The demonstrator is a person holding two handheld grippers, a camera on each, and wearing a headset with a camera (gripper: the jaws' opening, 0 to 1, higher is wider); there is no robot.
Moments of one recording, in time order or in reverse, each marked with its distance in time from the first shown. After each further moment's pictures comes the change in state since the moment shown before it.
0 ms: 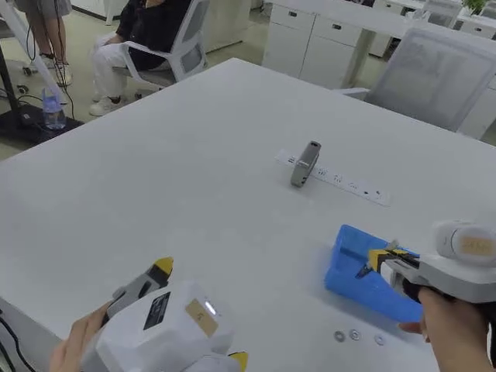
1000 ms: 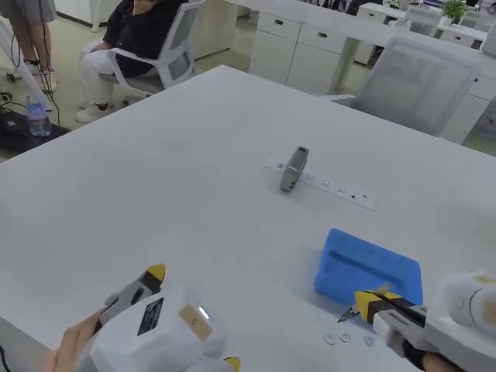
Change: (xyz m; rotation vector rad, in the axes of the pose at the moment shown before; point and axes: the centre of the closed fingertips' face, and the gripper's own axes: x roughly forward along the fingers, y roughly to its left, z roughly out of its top) left arm 0.001 -0.001 -0.001 0.007 0.003 -0.005; right arm -0.051 0.045 -0.041 0.012 0.023 0.056
